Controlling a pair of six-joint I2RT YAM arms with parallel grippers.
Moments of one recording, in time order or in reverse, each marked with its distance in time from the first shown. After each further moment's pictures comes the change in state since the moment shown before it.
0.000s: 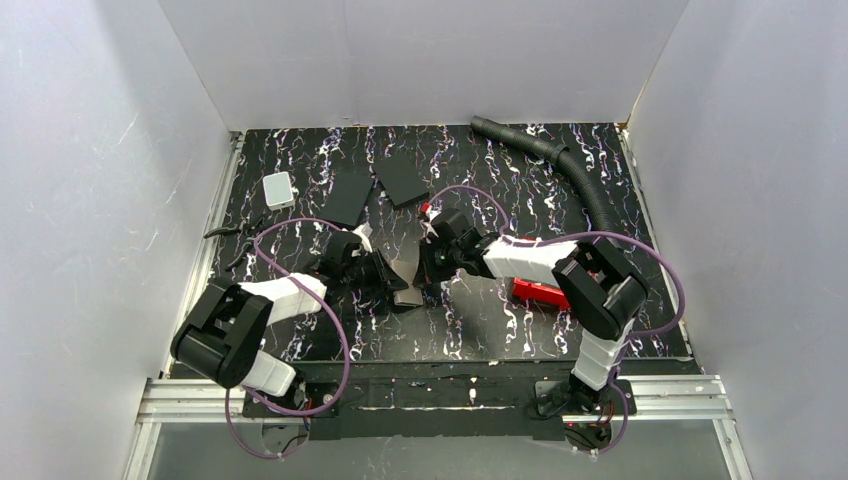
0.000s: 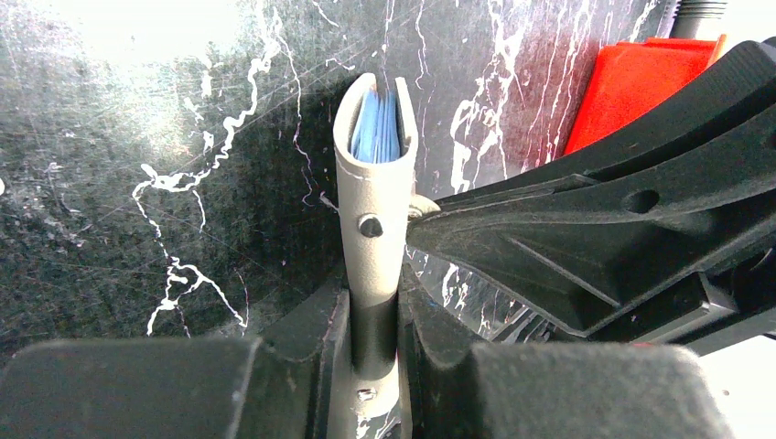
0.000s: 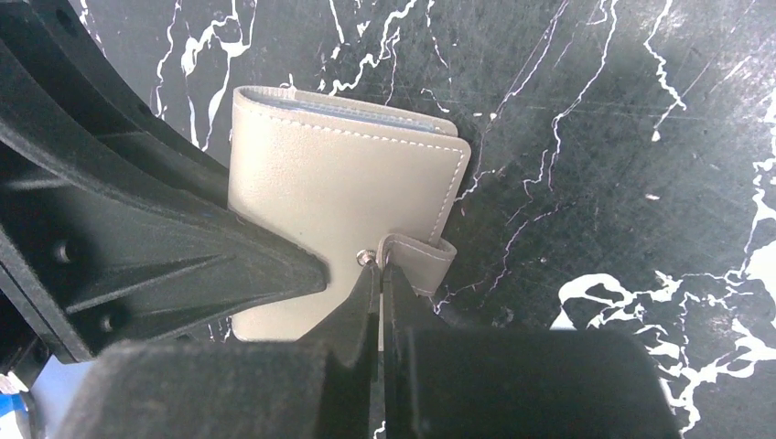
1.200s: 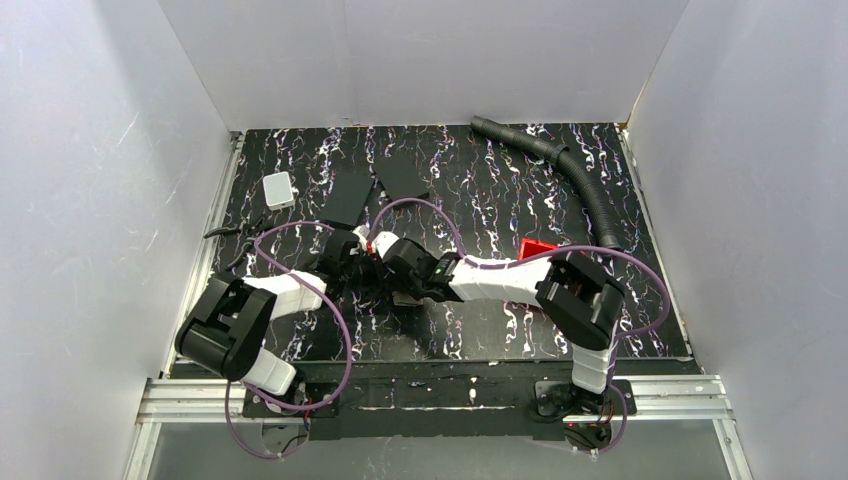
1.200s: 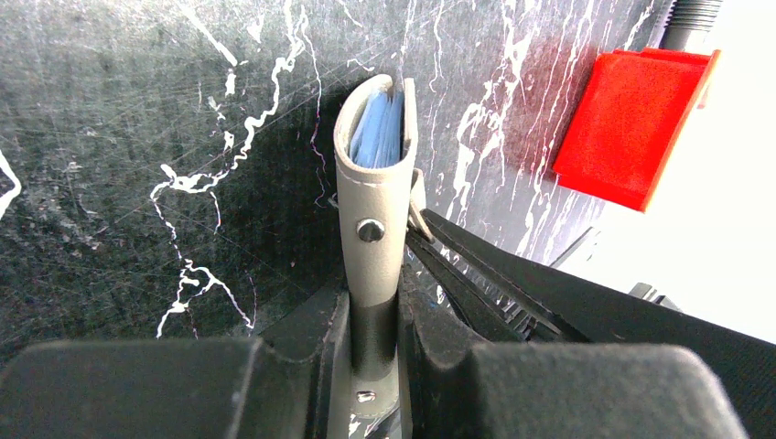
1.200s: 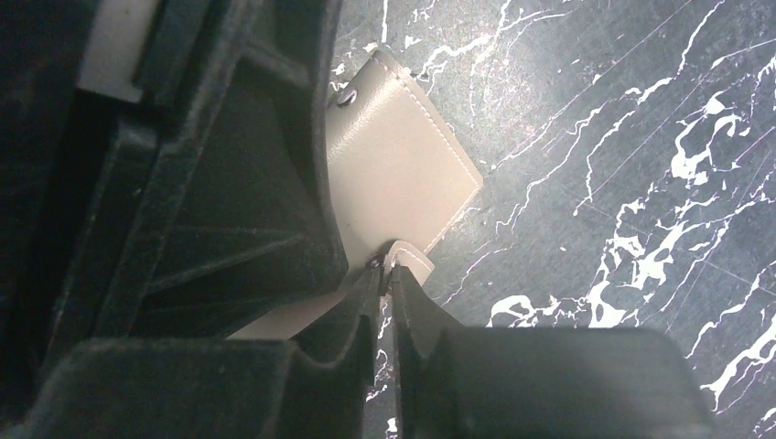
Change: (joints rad) left arm 0.027 0.039 0.003 0.010 0.048 -0.039; right arm 0.283 0.073 0.172 -0.202 0.536 -0.514
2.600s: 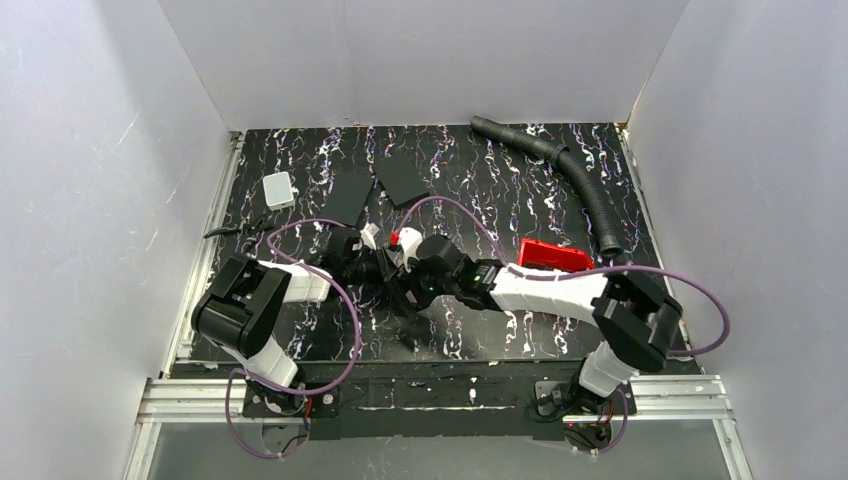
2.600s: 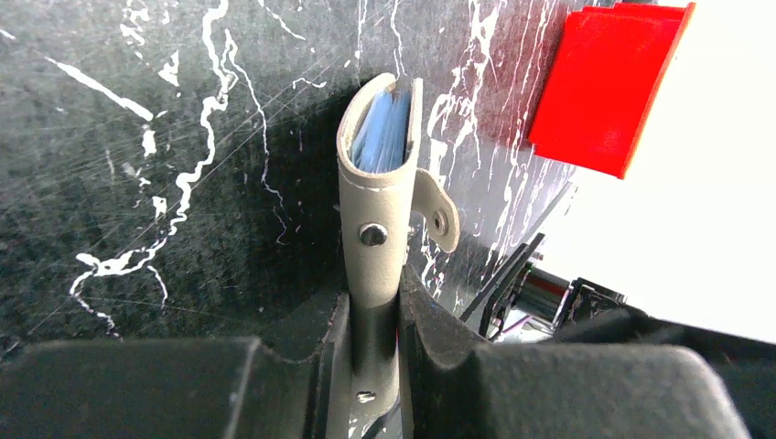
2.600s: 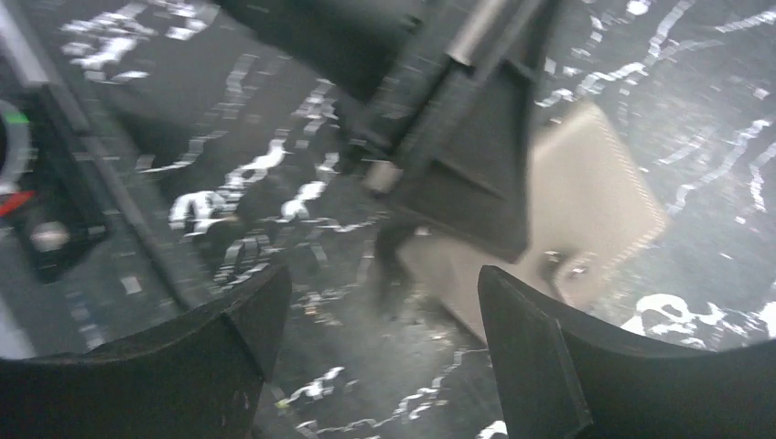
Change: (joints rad) left arm 0.033 0.129 0.030 0.100 0.158 0.043; right arm -0.051 -0.250 -0.245 0.240 -0.294 0.161
